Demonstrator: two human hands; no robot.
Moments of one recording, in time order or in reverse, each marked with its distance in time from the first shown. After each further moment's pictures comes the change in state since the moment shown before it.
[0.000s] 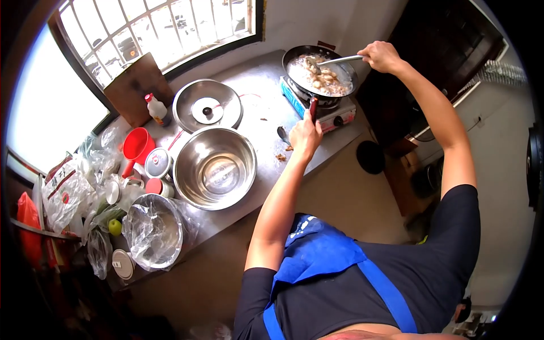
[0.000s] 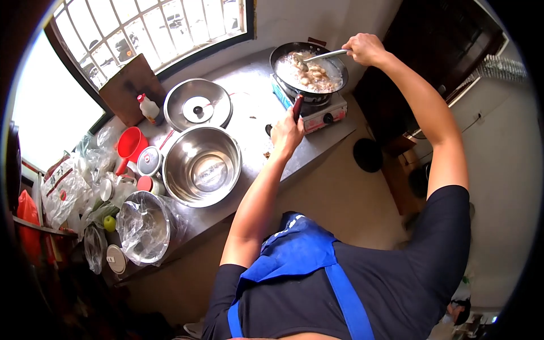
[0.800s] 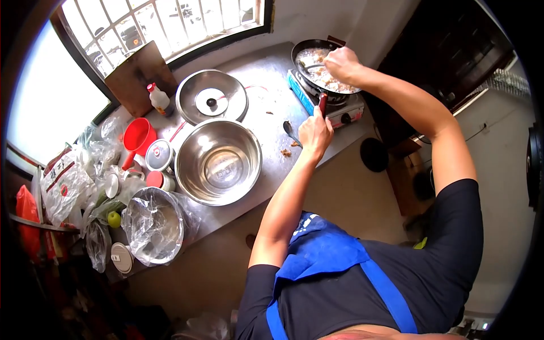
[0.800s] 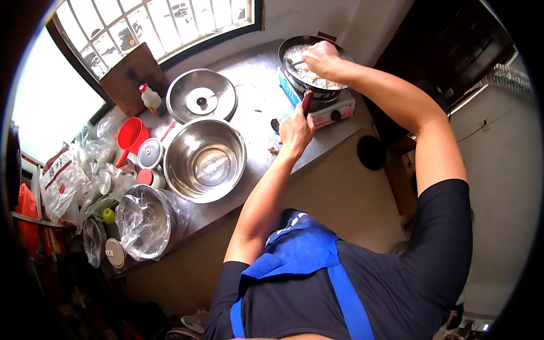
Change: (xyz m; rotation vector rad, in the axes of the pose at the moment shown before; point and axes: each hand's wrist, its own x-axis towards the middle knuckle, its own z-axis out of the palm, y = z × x) left_hand 0.004 0.006 -0.003 -0.015 -0.046 -0.066; right_hand 0.055 -0.137 0.054 -0.314 -0.040 -0.238
